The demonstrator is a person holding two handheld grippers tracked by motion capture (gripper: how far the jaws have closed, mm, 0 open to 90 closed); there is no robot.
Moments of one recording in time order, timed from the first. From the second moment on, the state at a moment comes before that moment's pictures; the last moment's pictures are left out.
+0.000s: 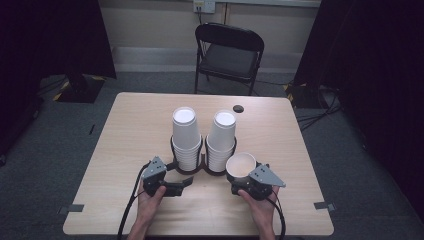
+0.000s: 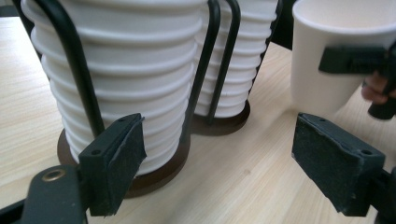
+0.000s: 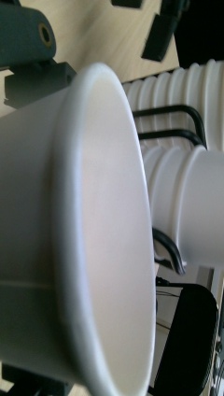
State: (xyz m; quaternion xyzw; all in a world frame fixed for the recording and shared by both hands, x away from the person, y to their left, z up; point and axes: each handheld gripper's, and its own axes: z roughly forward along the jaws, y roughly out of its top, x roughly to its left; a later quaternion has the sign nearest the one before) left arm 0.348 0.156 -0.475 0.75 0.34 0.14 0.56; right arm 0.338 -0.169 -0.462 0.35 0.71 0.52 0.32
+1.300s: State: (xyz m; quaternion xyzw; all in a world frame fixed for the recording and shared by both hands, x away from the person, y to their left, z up) left arm 0.314 0.165 -0.496 0.71 0.33 0.25 0.57; right arm 0.419 -0.220 -0.468 0.44 0.65 0.54 0.32
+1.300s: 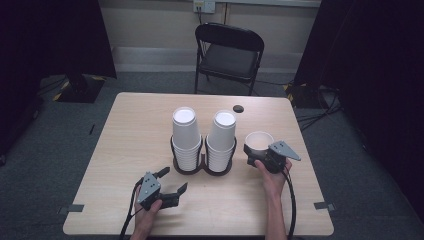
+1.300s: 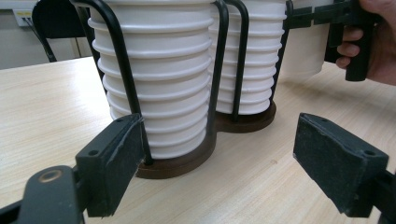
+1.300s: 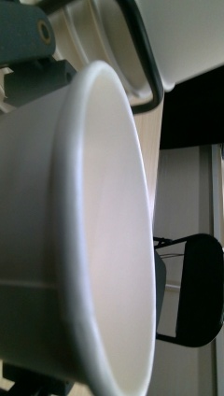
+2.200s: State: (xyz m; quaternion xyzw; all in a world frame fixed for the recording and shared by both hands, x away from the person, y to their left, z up) left arm 0.314 0.166 -0.497 0.70 0.33 0.25 0.58; right arm 0.438 -0.219 -0.481 0.47 0.67 0.49 0.30
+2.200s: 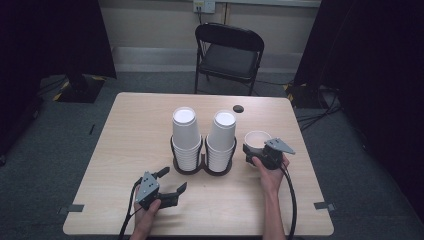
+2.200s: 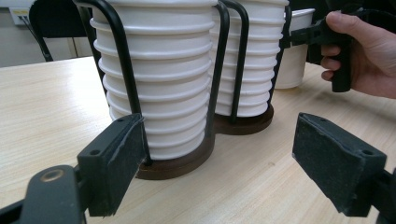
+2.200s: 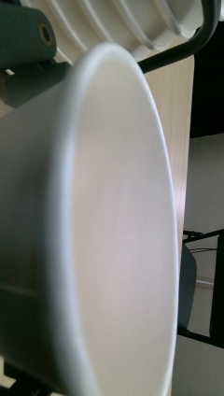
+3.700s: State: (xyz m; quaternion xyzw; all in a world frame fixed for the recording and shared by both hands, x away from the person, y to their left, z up) left arm 0.314 0.168 -0.497 0.70 0.34 0.25 0.58; right arm 0.413 -0.226 -0.492 0.51 0.71 0.41 0.26
